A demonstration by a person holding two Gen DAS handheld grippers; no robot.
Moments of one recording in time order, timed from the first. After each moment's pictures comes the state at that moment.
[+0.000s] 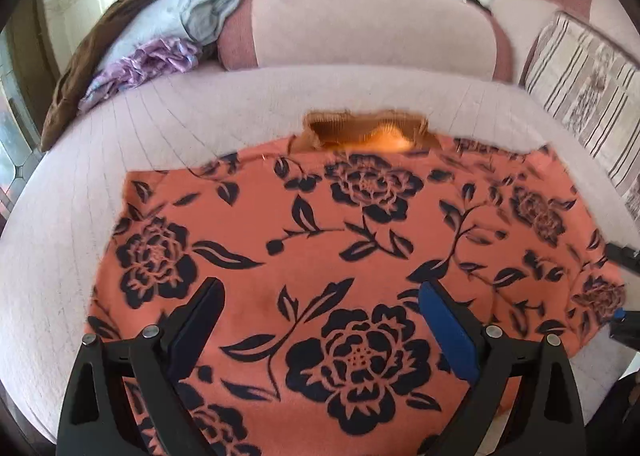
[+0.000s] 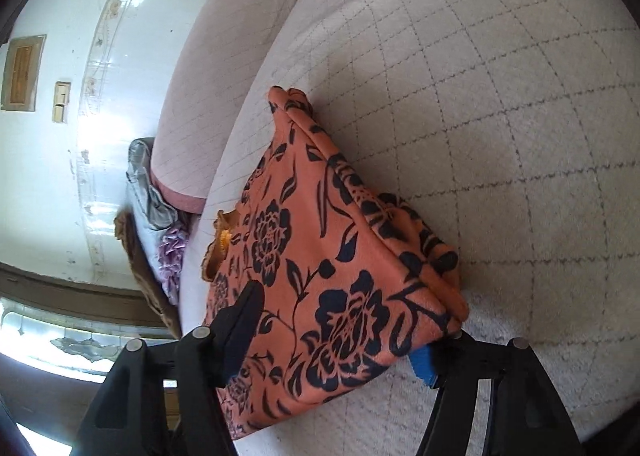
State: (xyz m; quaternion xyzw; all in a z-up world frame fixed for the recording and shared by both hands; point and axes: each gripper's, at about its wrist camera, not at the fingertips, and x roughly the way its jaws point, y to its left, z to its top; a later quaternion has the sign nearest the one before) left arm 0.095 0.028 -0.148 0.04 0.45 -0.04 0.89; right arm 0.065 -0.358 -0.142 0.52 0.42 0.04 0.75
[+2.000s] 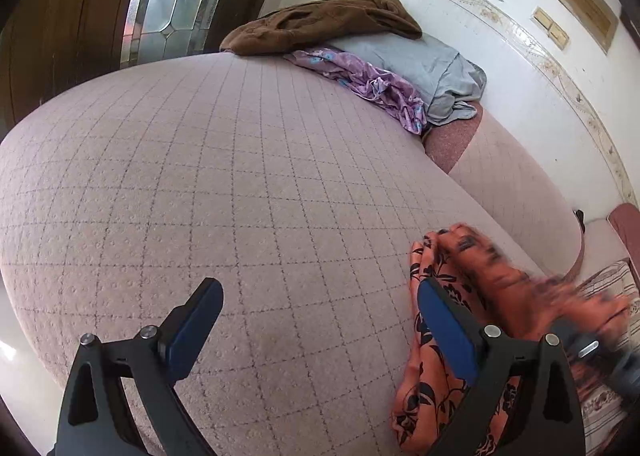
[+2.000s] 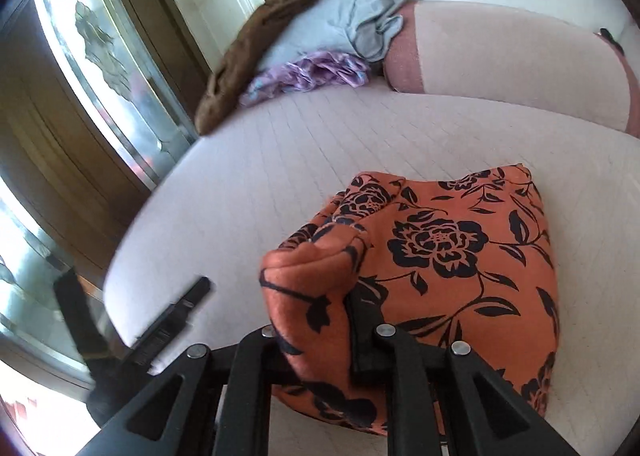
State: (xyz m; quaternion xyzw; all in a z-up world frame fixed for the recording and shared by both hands) left arm 0.023 0.309 -0.137 -0.27 0.32 0.12 0.90; right arm 0.100 0.041 0.017 0.06 0.43 0.26 0.87
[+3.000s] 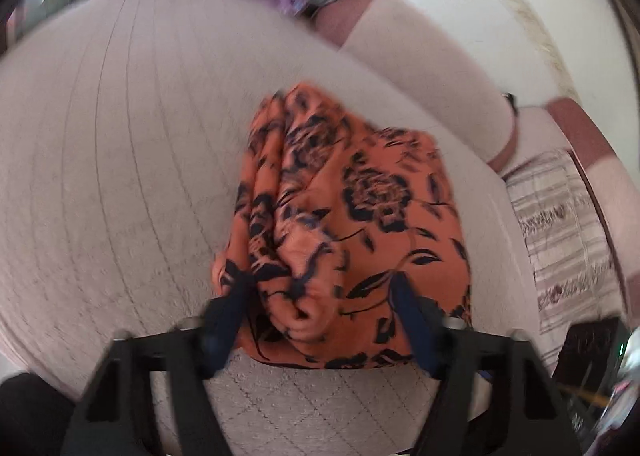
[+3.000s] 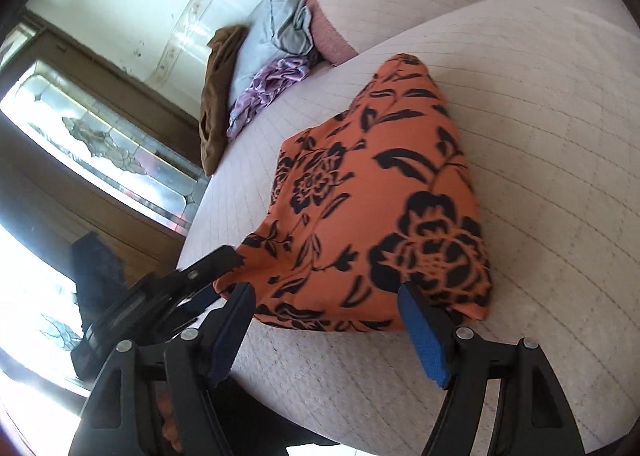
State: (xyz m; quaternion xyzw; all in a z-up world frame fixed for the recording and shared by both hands) left arm 0.041 0.210 -0.136 -0.26 0.48 -0.07 0.83; right arm 0.029 -0.116 -0.051 0.28 0.44 0.26 0.81
